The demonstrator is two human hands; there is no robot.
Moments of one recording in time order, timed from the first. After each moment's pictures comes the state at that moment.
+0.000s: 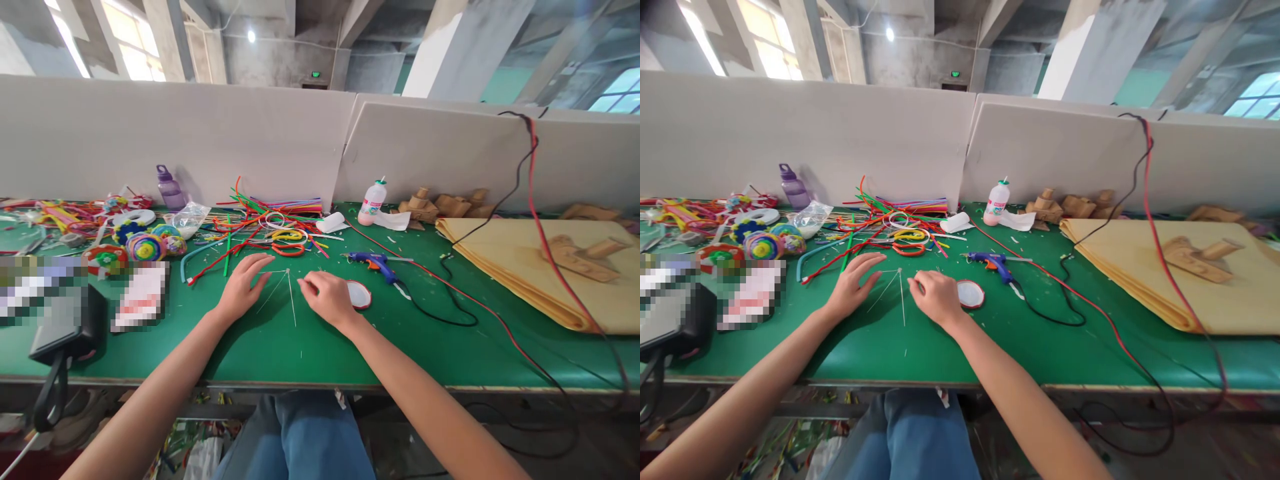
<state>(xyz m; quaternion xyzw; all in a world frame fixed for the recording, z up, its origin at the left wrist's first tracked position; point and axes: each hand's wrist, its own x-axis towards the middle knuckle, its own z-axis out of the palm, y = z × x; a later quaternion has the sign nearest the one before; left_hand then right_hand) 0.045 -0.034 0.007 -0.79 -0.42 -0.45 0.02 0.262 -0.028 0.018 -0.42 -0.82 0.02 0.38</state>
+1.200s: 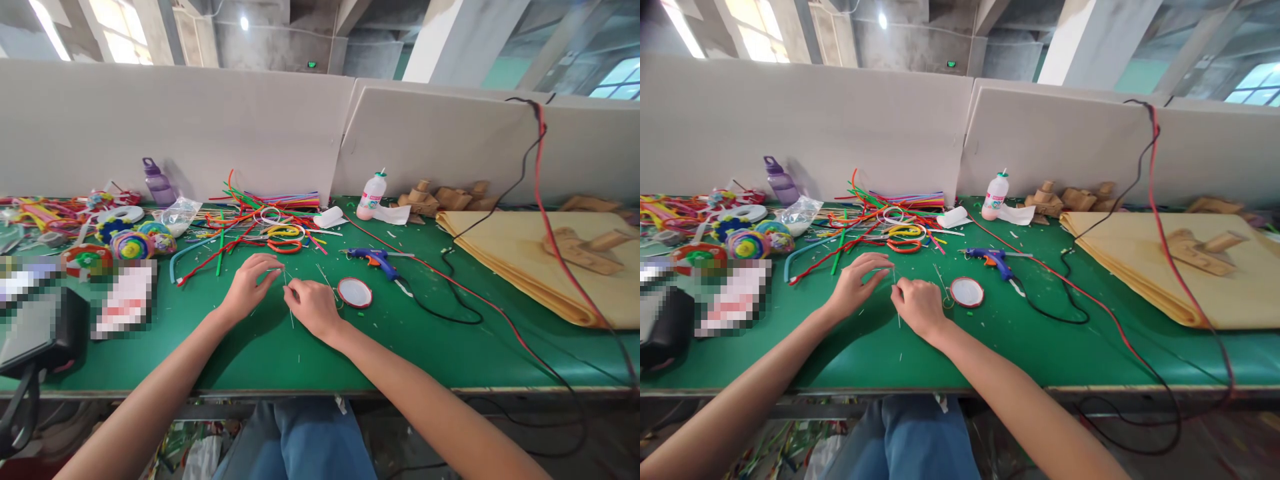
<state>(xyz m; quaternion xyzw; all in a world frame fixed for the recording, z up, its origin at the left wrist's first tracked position) 0.069 -0.031 0.016 -0.78 -0.41 -0.46 -0.06 0.237 -0.043 0.011 -0.48 -0.83 -0.03 0.27</state>
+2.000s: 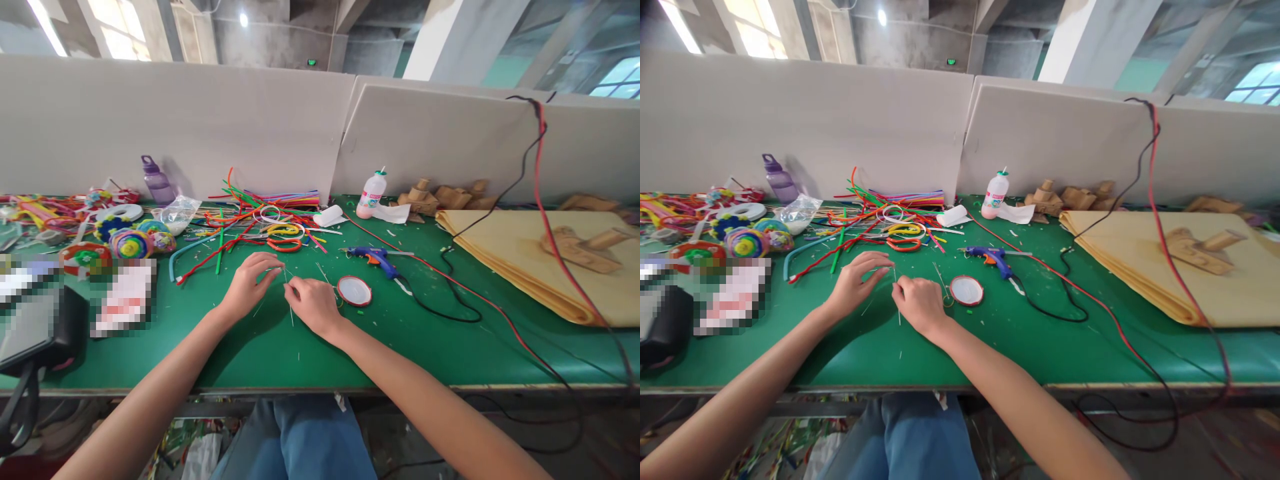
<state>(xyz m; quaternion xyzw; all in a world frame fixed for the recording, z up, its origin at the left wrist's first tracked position) 0.069 -0.031 0.016 -0.79 -0.40 -0.46 -0.06 0.238 -0.040 0.010 -0.49 -0.83 -0.04 0.25</state>
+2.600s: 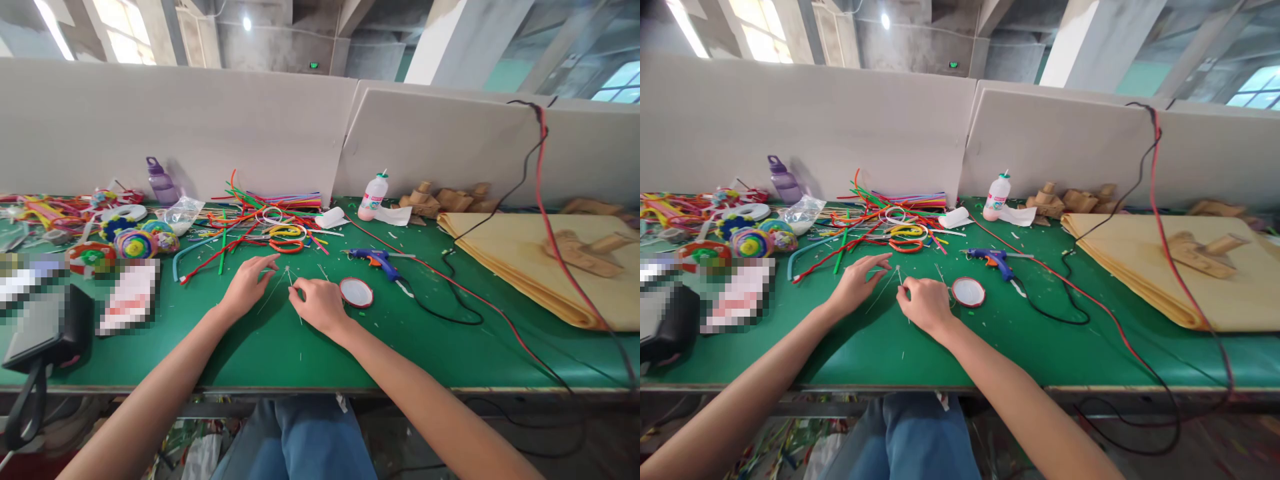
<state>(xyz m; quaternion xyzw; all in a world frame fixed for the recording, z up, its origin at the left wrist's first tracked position) 0.059 -0.022 0.004 -0.79 -0.45 -0.43 -0.04 0.245 -0.043 0.017 -0.50 -0.83 -0.02 0.24</state>
